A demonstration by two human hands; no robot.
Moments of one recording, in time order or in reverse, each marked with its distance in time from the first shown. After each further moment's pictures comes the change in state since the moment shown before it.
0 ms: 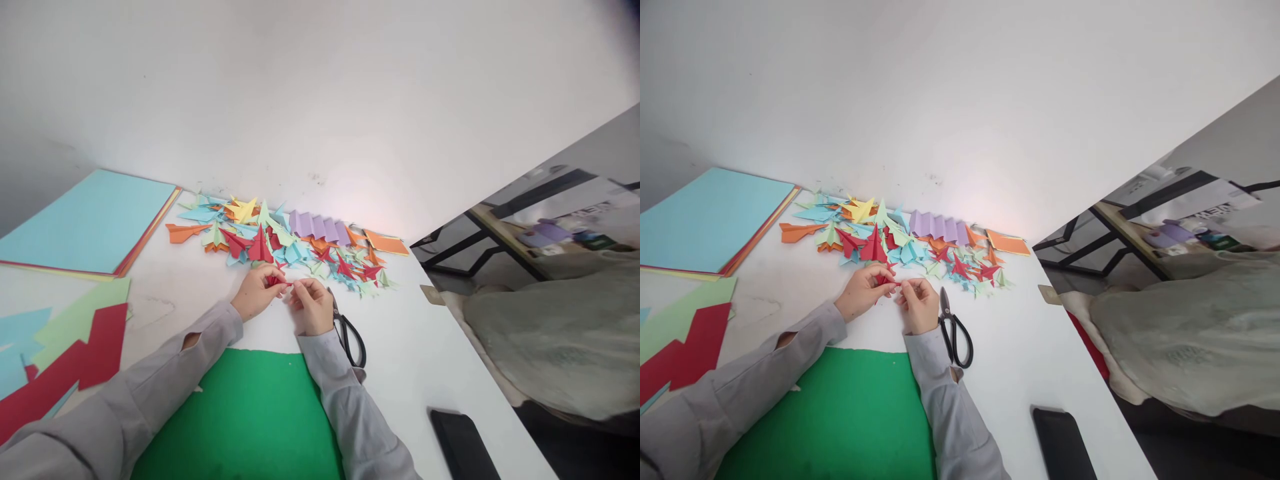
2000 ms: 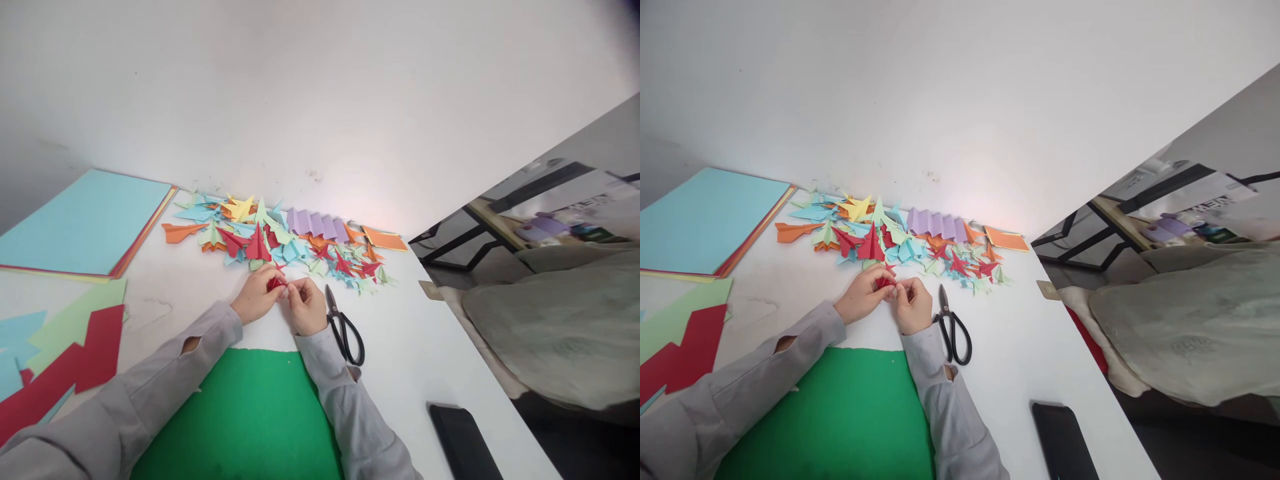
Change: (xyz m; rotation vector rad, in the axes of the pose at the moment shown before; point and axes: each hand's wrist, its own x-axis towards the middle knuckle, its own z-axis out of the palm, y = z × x) left_hand -0.004 0.001 0.000 0.260 -0.116 0.111; right_hand -0.004 0.009 0.001 -0.425 -0.007 -0.252
